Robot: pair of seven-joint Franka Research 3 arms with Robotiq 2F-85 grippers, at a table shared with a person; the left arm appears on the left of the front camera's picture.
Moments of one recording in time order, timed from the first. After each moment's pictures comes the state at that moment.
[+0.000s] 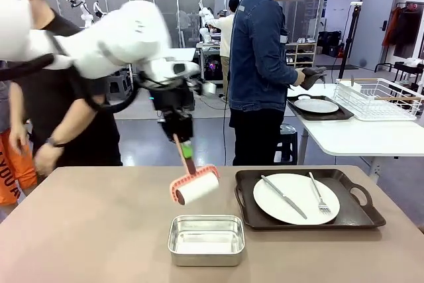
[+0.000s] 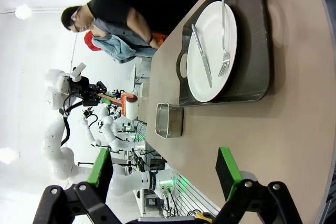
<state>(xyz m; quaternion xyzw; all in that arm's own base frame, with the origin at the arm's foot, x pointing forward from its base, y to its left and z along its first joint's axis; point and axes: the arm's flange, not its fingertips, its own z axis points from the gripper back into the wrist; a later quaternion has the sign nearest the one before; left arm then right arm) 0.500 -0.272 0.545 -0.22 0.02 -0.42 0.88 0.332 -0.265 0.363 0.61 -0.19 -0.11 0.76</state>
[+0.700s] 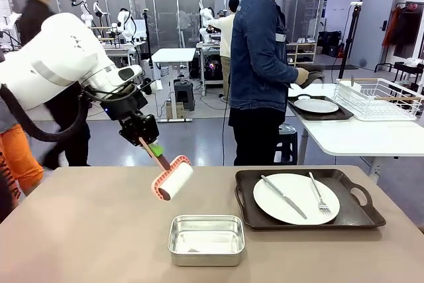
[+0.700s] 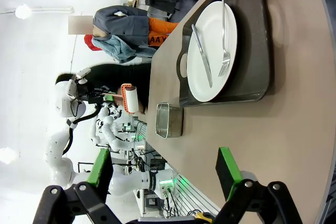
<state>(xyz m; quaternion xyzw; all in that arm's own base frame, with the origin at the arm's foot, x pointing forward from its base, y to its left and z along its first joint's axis) 0.487 -0.185 0.527 -0.27 -0.06 -0.30 0.92 0.332 -0.265 0.363 0.61 -0.19 -0.11 0.76</state>
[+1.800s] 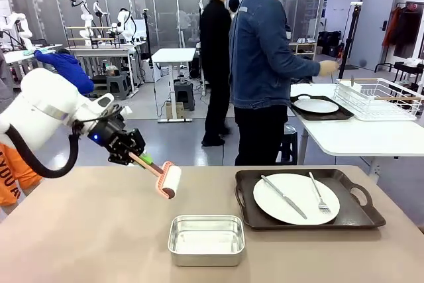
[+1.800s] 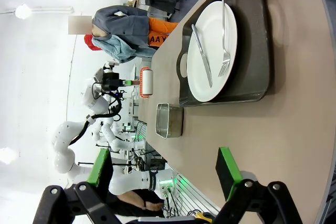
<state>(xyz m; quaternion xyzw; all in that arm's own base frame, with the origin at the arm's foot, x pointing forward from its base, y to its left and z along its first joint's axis) 0.550 -0.099 0.410 -0.41 -0.04 -0.06 0.91 0.332 -0.265 0.363 0.61 -0.19 -0.11 0.76</state>
